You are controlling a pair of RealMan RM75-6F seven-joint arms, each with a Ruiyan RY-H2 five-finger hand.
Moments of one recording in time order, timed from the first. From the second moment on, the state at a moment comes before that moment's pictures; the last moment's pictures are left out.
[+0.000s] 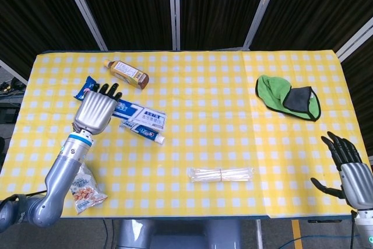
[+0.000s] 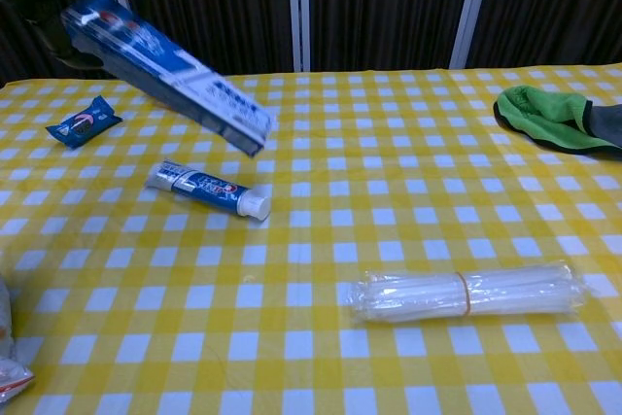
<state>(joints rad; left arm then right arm) -0.85 -1.16 -0.20 -1.97 0.78 1.18 1.00 0.08 -1.02 0.03 -1.64 -1.60 1.53 0.25</state>
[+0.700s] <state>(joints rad) -0.62 -1.25 -0.04 -1.89 1.10 1.32 0.60 0.08 -1.03 0.04 -1.63 -1.59 1.52 0.21</state>
